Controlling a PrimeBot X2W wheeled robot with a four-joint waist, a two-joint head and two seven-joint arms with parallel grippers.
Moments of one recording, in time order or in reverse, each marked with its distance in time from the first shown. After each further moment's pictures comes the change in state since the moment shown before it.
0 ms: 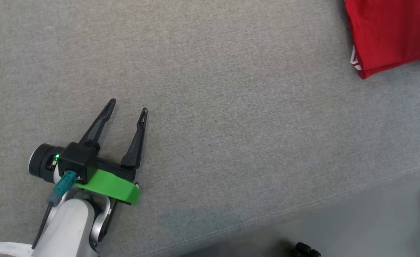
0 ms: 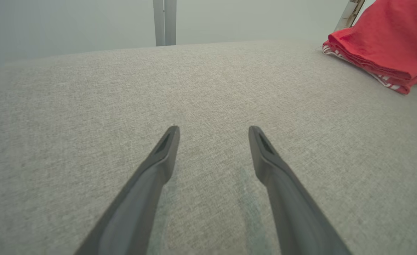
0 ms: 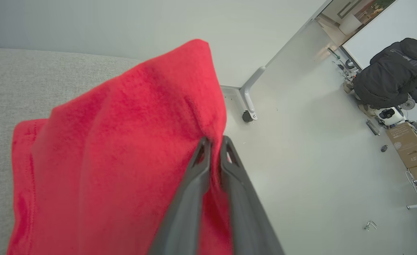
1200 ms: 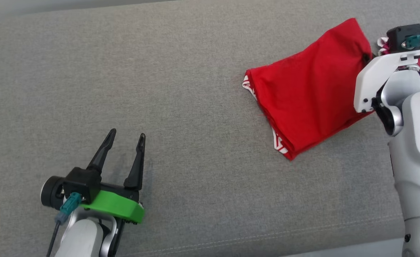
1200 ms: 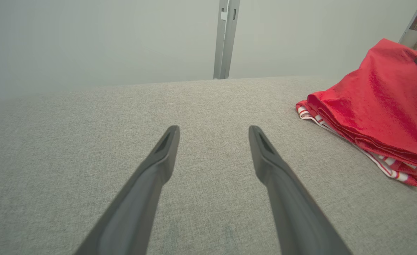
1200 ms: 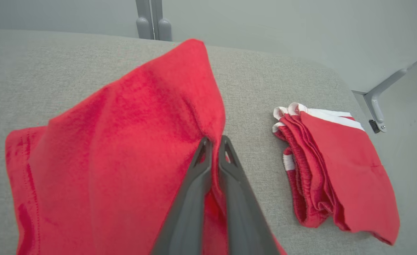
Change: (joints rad) left arm 0.096 -0.083 0.050 0.128 -0.022 0.006 -0.079; right arm 0.321 0.229 0.131 -0.136 0.132 0.000 0.056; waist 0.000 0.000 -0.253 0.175
